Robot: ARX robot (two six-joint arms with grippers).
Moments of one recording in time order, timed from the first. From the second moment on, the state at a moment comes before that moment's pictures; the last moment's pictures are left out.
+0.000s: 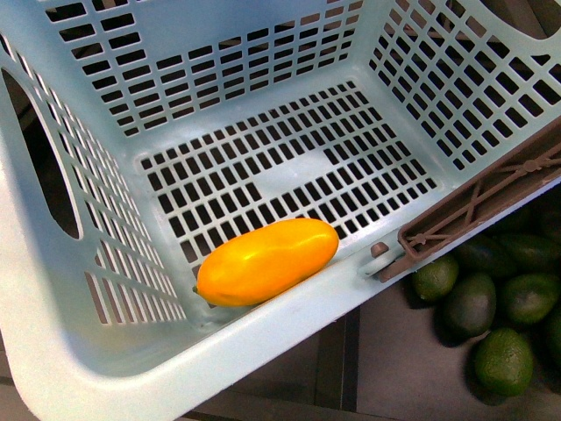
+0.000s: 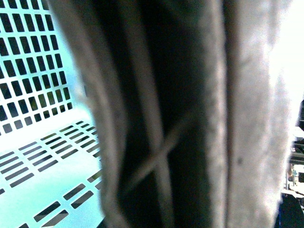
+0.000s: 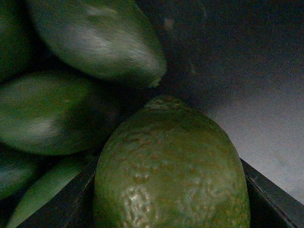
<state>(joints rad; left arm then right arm) -0.75 1.61 1.22 -0.10 0.05 -1.10 -0.43 2.40 0.94 0.47 -0.04 0.12</state>
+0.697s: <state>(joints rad) -0.75 1.61 1.22 -0.10 0.05 -1.10 -0.54 1.45 0.69 0.29 -0.69 0.03</state>
